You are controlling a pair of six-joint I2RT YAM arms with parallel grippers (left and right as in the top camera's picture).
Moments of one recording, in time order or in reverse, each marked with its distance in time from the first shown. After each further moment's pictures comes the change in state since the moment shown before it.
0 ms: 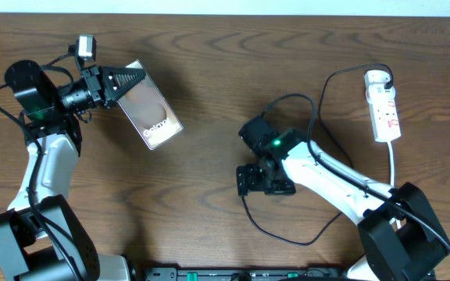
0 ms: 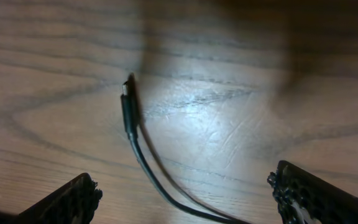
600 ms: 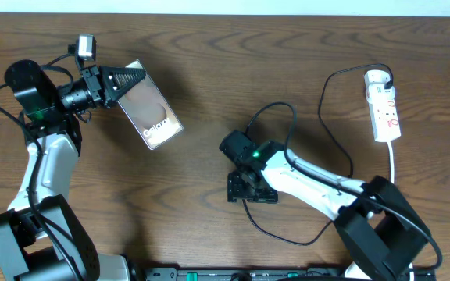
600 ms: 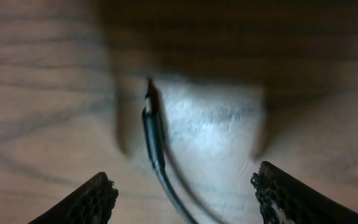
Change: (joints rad) left arm 0.000 0.000 0.000 0.000 0.000 0.000; right arm 0.110 0.093 -0.001 0.089 0.053 0.177
